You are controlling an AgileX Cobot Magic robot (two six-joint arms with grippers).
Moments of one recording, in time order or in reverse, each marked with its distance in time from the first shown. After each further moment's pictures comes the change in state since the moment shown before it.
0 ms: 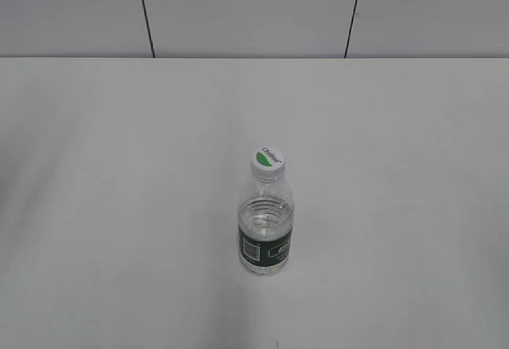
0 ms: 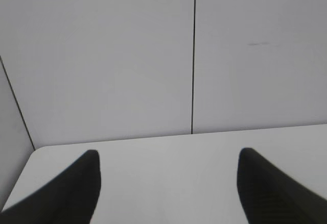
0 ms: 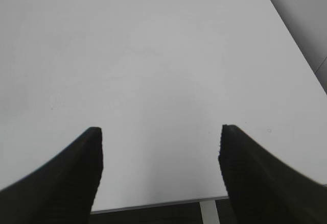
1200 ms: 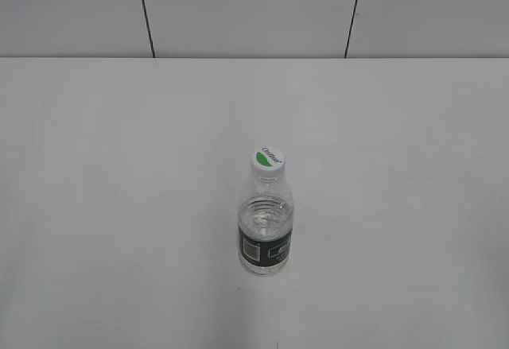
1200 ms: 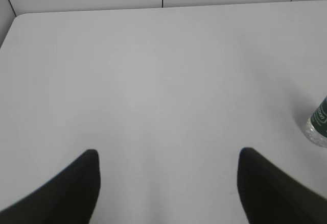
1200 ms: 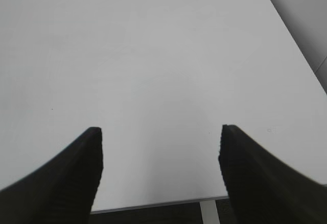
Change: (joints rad) left arm 0.007 -0.710 0.064 -0.024 0.959 -0.045; right arm 0.000 0.000 0.000 0.000 0.000 0.000
